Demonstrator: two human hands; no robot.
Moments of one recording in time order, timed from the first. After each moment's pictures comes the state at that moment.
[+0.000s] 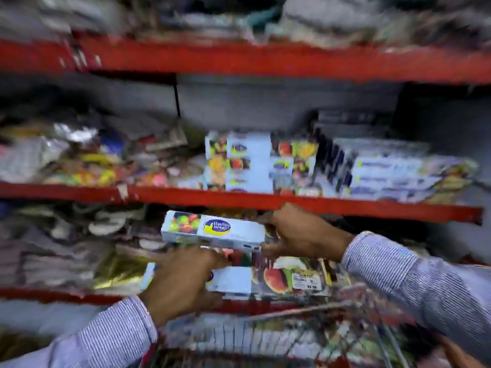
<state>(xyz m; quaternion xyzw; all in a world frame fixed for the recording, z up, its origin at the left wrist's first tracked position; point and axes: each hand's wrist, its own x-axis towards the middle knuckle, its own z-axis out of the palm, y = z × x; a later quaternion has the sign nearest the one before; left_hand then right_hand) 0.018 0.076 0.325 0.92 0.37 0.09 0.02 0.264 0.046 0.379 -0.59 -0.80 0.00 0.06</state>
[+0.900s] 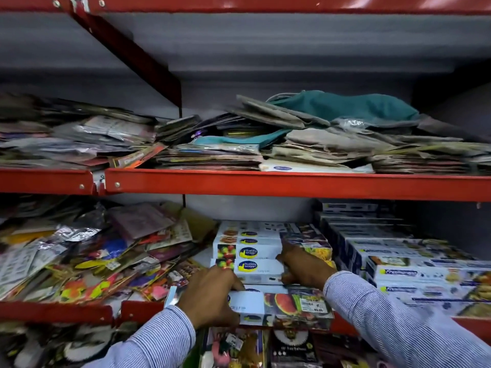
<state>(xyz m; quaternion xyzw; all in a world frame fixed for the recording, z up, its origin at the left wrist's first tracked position) 0.073 0.228 0.435 0.92 0.36 0.17 -0.01 0.332 0.211 0.444 -0.66 -0.74 -0.03 0.07</state>
